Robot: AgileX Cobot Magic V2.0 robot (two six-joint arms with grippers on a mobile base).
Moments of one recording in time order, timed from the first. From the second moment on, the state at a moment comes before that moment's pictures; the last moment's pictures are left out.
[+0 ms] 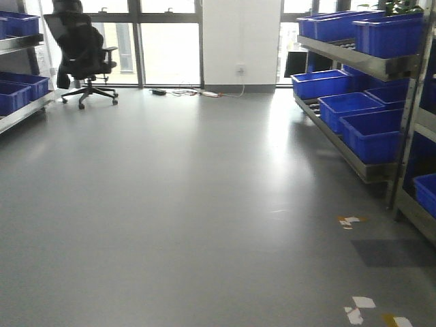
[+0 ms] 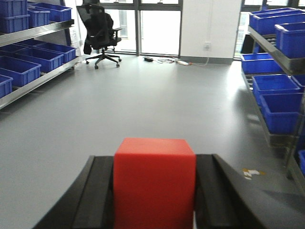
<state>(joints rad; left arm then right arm) -0.05 -0.01 0.01 0.01 0.13 -0.02 0.15 0.01 -0.56 0.07 0.66 -0.01</state>
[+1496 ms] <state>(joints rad) -0.05 -0.01 0.01 0.01 0.13 -0.02 0.15 0.01 -0.56 0.07 0.66 -0.01</state>
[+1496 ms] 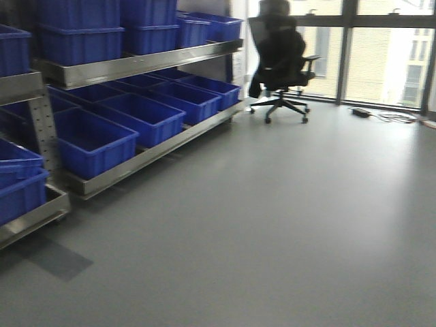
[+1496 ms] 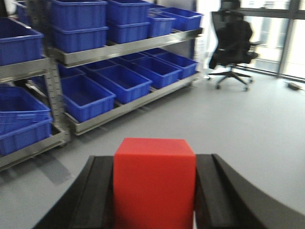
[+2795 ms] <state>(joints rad) -0.05 -0.01 0.01 0.01 0.13 -0.02 0.15 0.01 -0.56 0.07 0.66 -0.01</state>
